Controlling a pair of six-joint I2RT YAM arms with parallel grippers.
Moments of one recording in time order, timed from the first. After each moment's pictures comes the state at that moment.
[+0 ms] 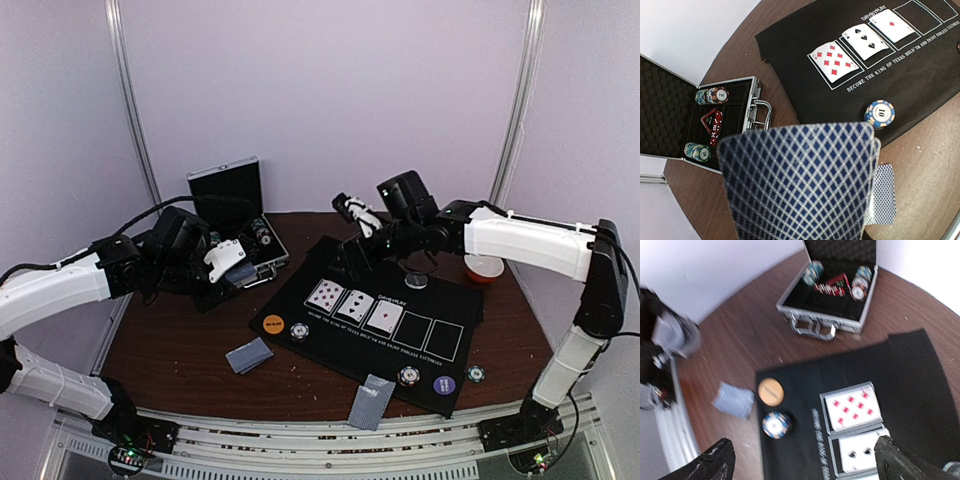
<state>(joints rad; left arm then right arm) -0.76 1.18 0.98 -0.59 -0.12 0.38 0.79 1.70 1.40 -0.45 -0.21 0.03</state>
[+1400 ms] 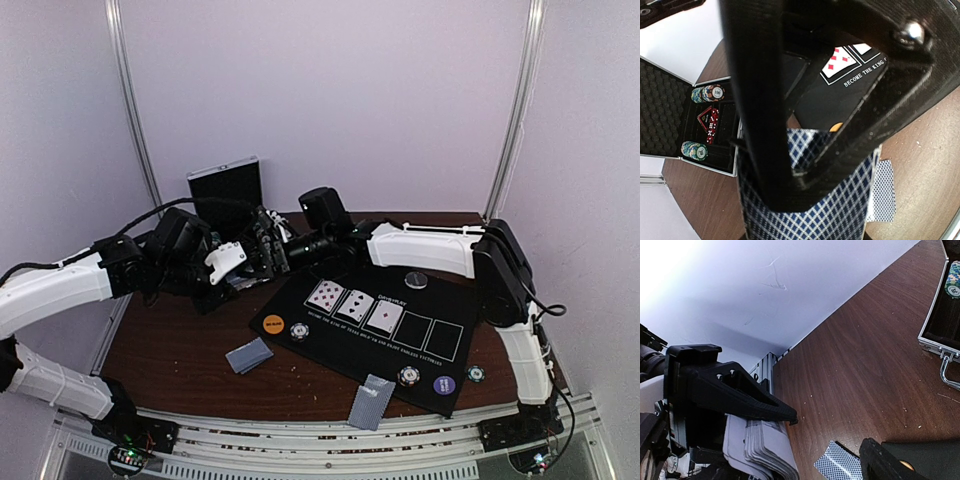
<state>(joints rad) -0.76 1.19 0.98 -0.60 -0.10 0.38 0.88 2.24 1.87 -0.08 -0.73 0.47</state>
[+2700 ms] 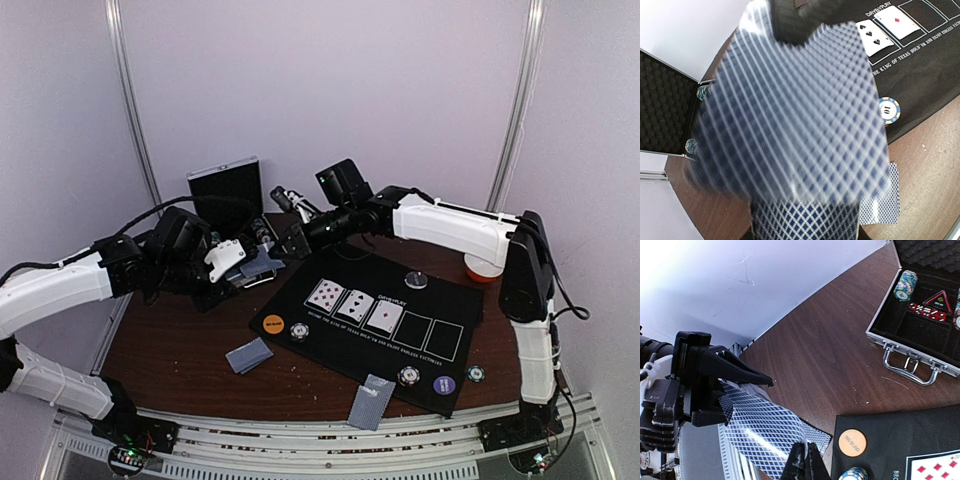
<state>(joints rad) -0.76 1.19 0.98 -0.59 -0.12 0.39 0.83 2.12 1.94 -0.44 -0.61 0.24</state>
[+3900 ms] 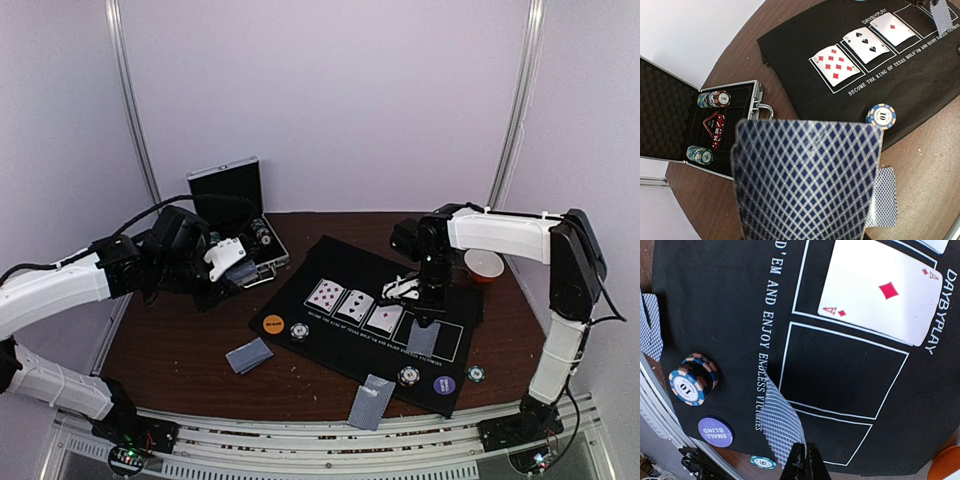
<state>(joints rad) -0.76 1.18 0.98 -0.58 -0.11 0.39 0.62 1.84 1.42 -1.23 -0.02 -0.66</state>
